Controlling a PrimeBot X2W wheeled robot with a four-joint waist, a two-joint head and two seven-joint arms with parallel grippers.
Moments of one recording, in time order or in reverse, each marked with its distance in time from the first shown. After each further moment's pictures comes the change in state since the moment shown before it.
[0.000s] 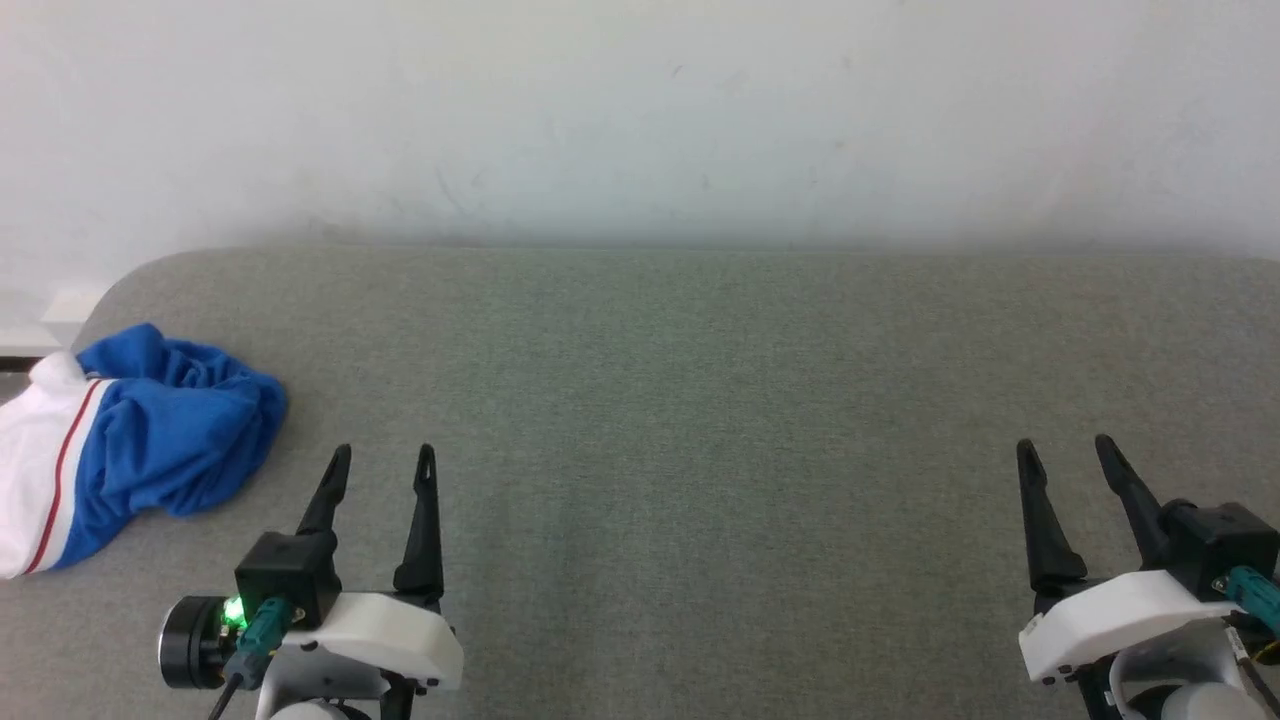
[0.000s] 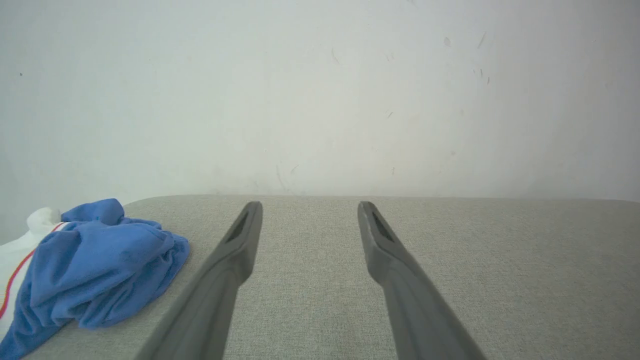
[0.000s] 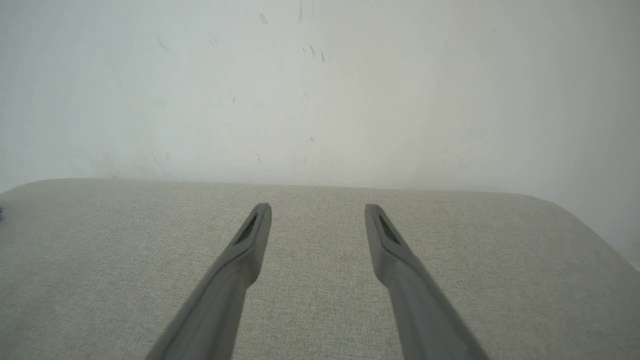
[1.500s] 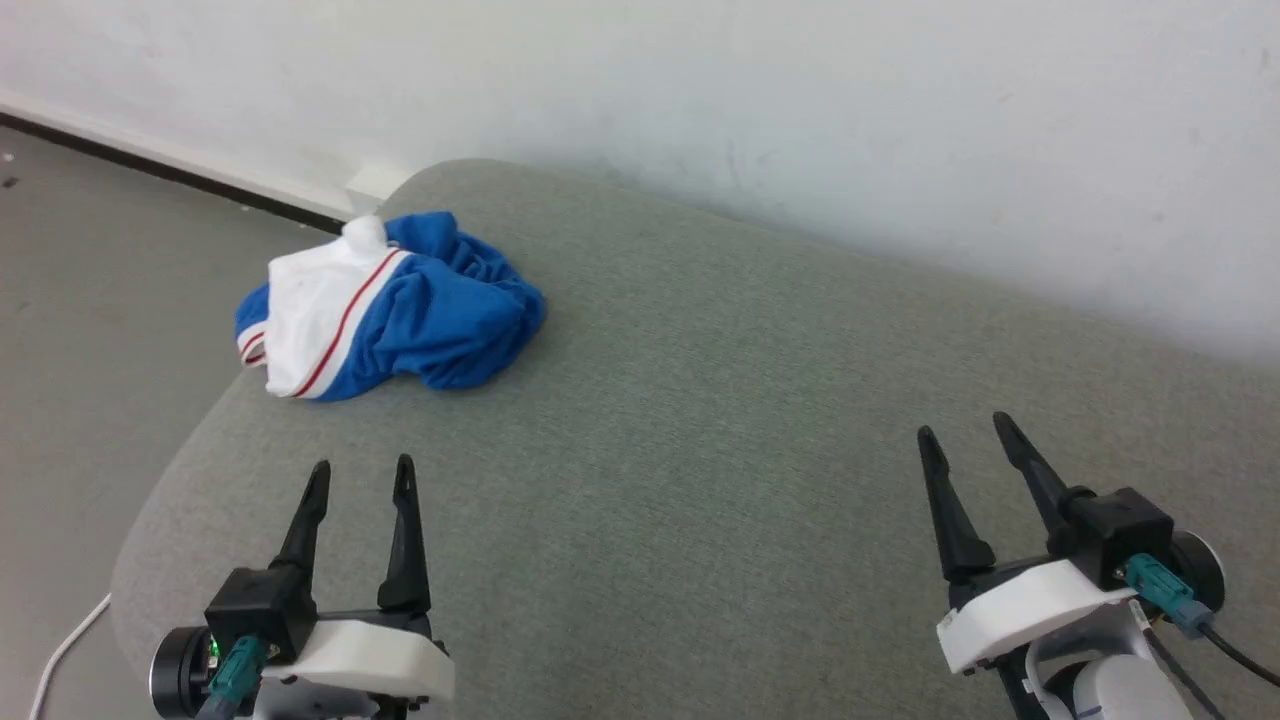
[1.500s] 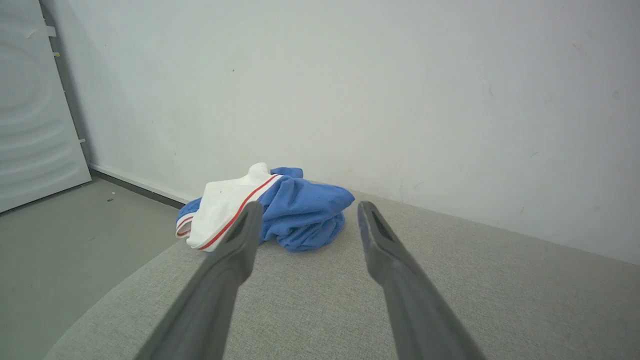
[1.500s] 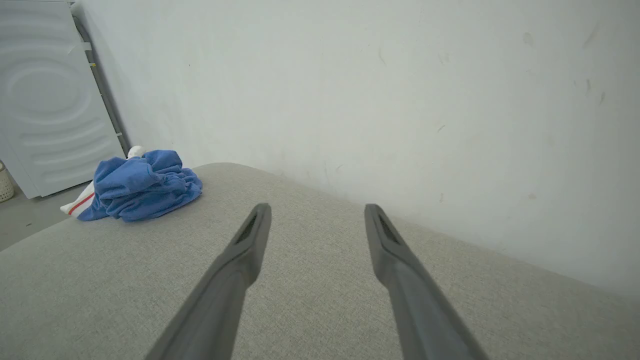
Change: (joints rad) left arm 0.032 0.000 0.005 0.005 -0.070 0.026 -0.096; right arm -0.066 0.001 0.146 0.086 -0.012 0.000 -0.093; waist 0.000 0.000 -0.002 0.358
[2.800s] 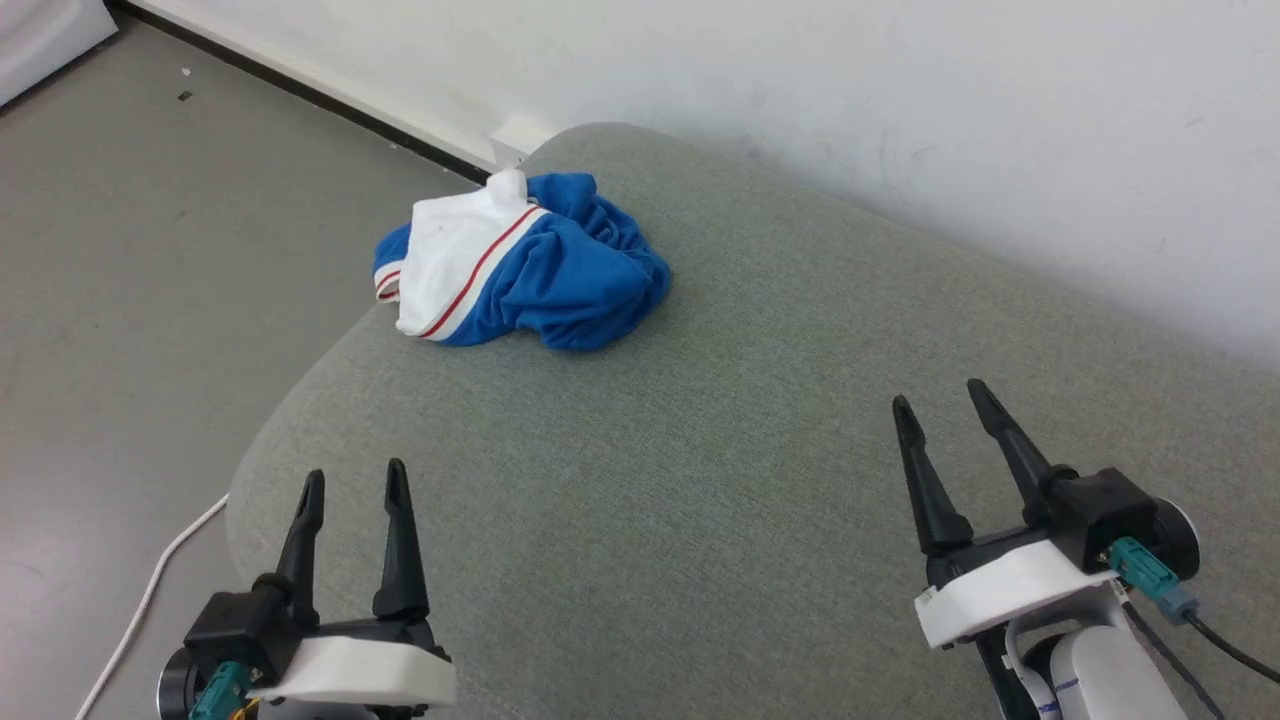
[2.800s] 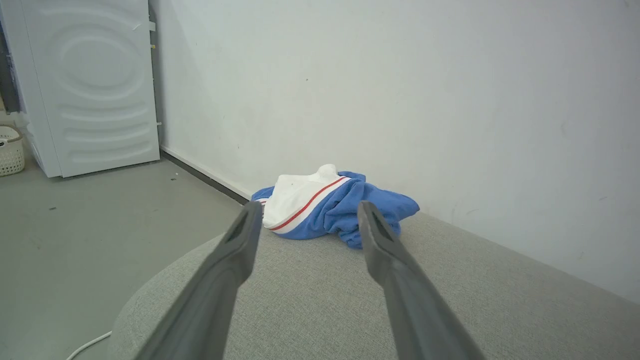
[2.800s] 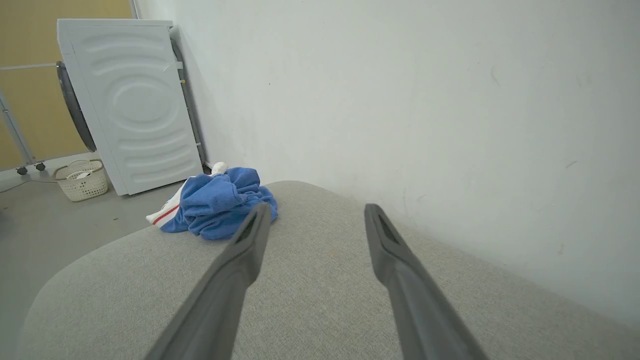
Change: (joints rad) left arm 0.019 0.000 -0.017 0.001 -0.106 0.026 -0.071; right arm -0.061 0.002 0.048 0.041 0.014 0.001 -0.072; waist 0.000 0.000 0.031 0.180
